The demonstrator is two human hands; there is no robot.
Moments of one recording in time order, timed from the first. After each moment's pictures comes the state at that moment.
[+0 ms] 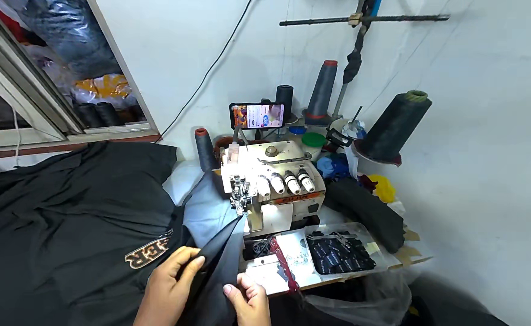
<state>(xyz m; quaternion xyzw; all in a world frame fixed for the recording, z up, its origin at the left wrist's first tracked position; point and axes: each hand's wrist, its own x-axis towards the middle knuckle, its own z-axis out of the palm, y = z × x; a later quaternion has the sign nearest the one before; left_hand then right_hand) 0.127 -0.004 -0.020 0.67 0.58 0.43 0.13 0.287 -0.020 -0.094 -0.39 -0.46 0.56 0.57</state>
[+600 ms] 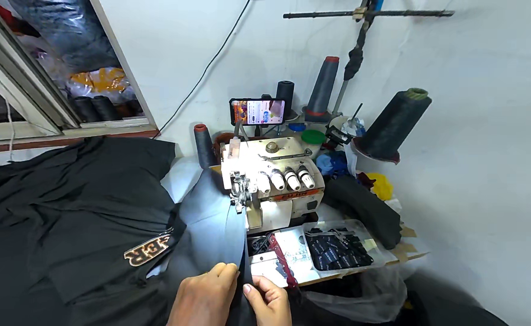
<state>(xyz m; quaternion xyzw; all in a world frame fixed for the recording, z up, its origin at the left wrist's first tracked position) 0.183 -0.021 -0.013 0.81 0.52 0.25 -0.12 0.320 -0.034 -0.078 -0.44 -0.46 0.52 0.58</state>
